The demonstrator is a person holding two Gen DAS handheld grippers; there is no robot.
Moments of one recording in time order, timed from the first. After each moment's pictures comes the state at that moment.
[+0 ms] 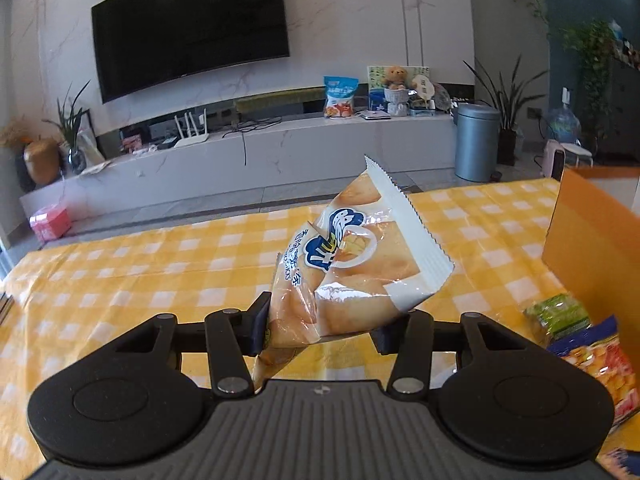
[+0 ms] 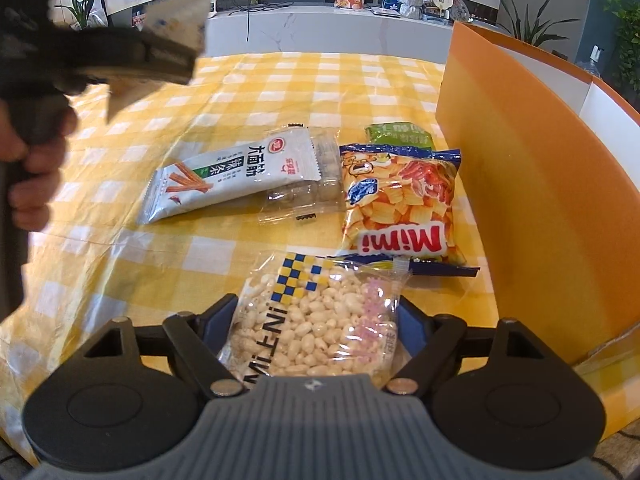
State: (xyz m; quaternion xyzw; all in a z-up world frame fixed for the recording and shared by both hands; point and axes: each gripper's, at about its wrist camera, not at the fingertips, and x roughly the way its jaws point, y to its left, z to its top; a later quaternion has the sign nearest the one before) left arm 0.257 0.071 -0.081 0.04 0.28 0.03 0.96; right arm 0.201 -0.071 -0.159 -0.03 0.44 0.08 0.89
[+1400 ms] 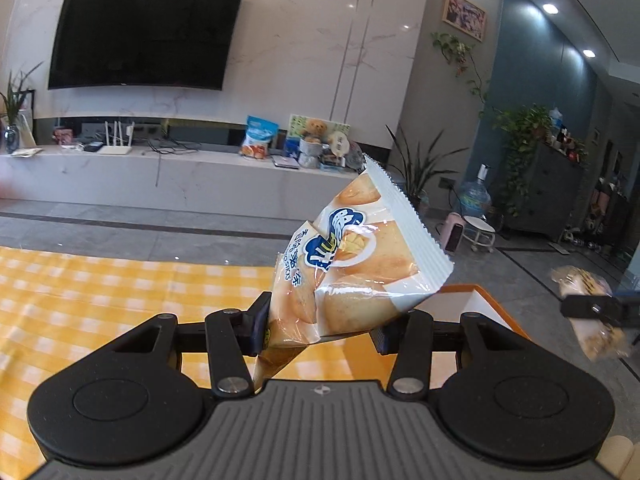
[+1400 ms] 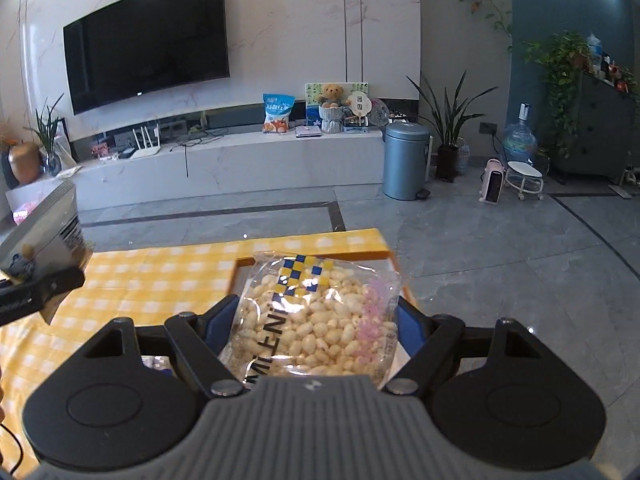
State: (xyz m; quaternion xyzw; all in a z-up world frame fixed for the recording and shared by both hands) left arm 0.231 -0.007 0.001 -0.08 0.24 -0.10 0.96; right arm 0.232 -0.283 0.035 0.02 0.30 0.03 0.95
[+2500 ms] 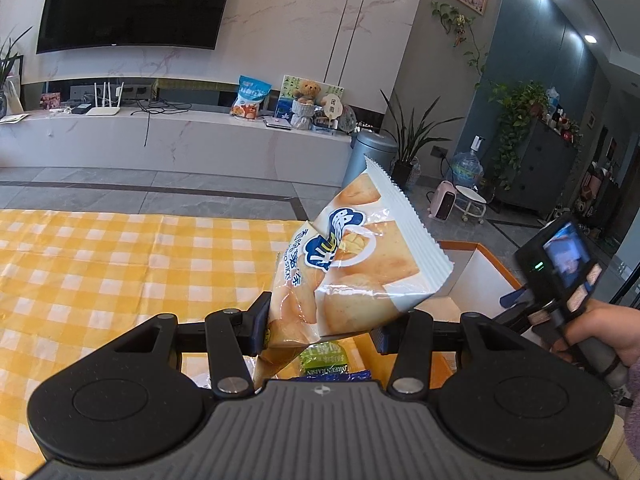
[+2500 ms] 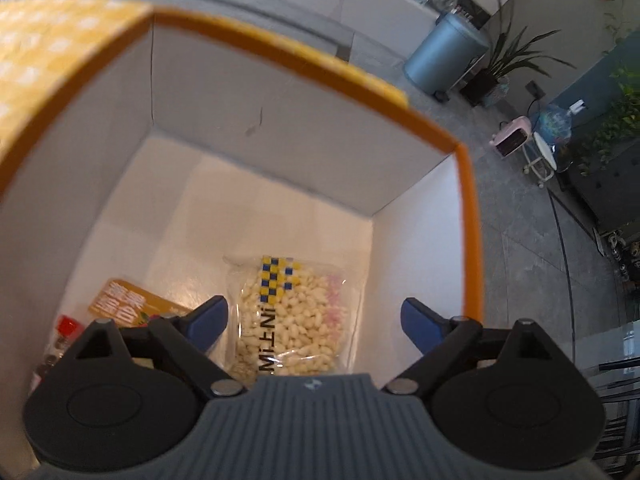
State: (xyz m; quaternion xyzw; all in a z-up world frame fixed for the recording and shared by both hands) left arm 0.224 0.000 -0.023 -0.09 0.28 -0.12 0.95; right arm 0.380 -0.269 -0.110 -0.23 0.50 0.03 0.83
